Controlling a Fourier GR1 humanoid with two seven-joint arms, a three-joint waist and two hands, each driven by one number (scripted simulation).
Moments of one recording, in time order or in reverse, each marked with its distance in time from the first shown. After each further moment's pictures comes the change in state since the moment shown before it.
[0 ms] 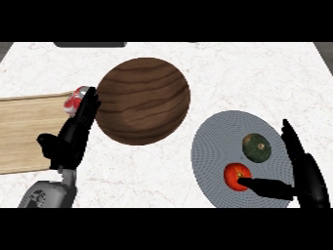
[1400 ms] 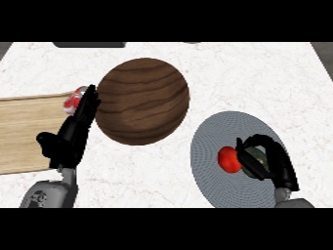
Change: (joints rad) left arm -0.001 -0.058 0.056 -0.030 -0.073 -0.053 0.032; right arm -0.175 0.014 0.021 0.397 0.263 -0.008 -0.173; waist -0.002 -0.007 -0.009
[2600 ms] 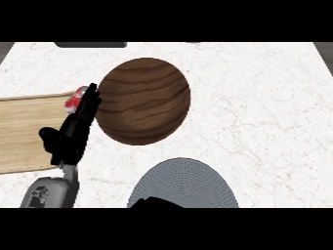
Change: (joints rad) left arm -0.022 -0.008 0.020 0.031 0.000 -0.014 0.002; right arm -0.121 0.164 0.729 -0.488 -0.035 0.431 -0.137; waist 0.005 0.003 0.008
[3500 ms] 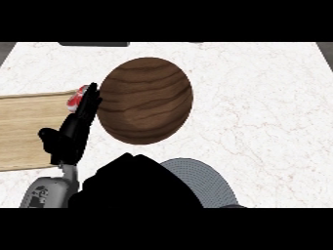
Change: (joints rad) left arm -0.002 0.000 0.002 -0.002 -0.004 -0.014 -0.007; right arm -0.525 0.000 -0.119 -0.143 -0.127 -0.183 0.588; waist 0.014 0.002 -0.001
